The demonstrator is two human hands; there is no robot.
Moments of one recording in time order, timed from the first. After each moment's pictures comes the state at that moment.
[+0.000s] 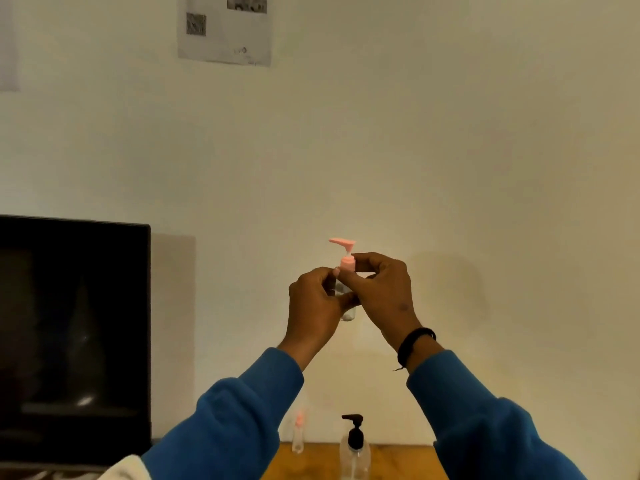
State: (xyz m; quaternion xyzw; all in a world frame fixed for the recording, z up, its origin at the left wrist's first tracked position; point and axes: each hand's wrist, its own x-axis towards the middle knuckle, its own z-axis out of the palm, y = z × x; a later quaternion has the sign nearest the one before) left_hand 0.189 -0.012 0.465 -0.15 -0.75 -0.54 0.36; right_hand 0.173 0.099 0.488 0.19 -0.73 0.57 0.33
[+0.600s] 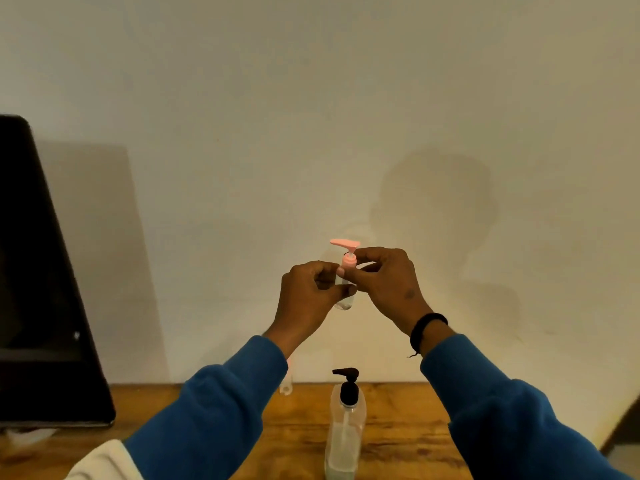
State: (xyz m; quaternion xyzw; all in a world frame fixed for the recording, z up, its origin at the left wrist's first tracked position) left_hand 0.061 -0.007 0.335 -0.13 -0.79 -0.54 0.25; right_hand 0.055 0.140 0.369 0.16 -0.82 0.51 0.21
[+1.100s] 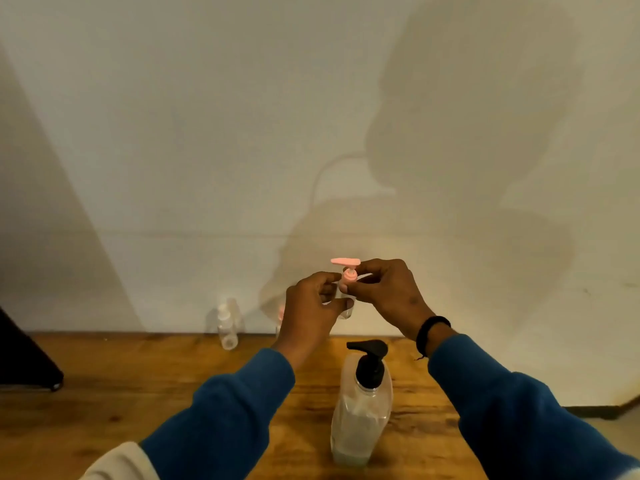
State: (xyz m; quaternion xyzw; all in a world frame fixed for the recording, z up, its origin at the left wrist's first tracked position) left_hand -0.025 0.001 0.153 -0.03 -0.81 -0.57 0.14; right_hand -0.056 0.149 0.188 0.11 -0.84 0.52 0.04
